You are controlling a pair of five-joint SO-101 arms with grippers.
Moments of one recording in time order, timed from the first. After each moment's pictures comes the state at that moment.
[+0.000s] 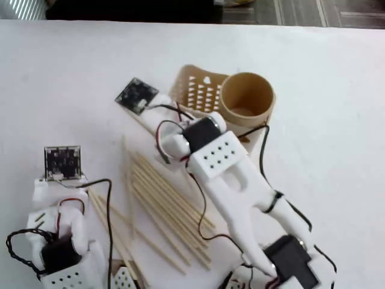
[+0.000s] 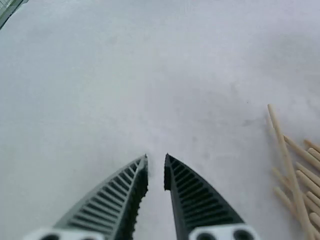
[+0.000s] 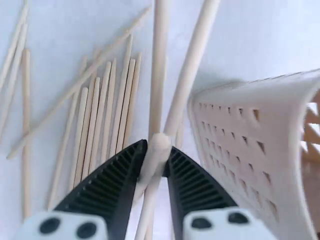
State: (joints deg) left arm -25.8 -103.7 86.1 61.4 -18.8; right arm -39.6 -13.5 10.1 74.4 20.3
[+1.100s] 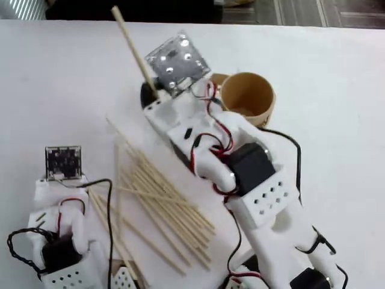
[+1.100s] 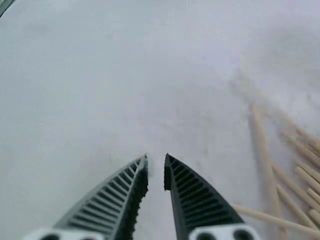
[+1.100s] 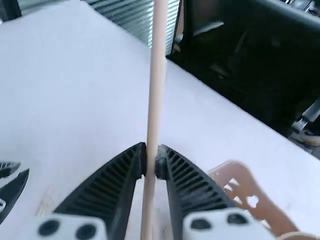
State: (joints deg) left arm -25.8 -103.7 87.0 61.2 -18.8; right arm -38.6 -30.4 4.2 55.2 9.4
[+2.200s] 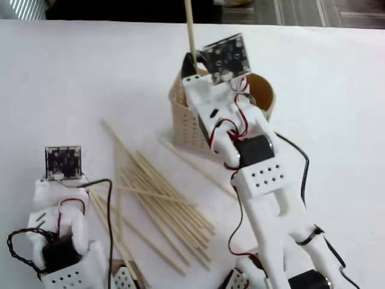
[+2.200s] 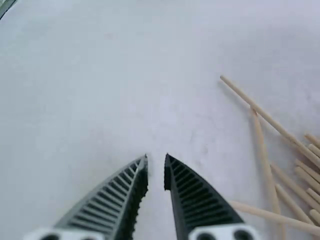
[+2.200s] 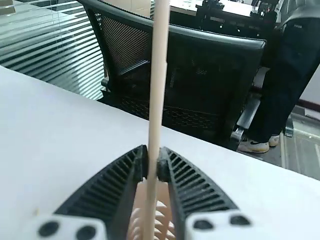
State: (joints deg) left arm -25.8 -103.7 87.0 61.2 -18.8; right arm -24.2 -30.4 28.7 21.6 3.9
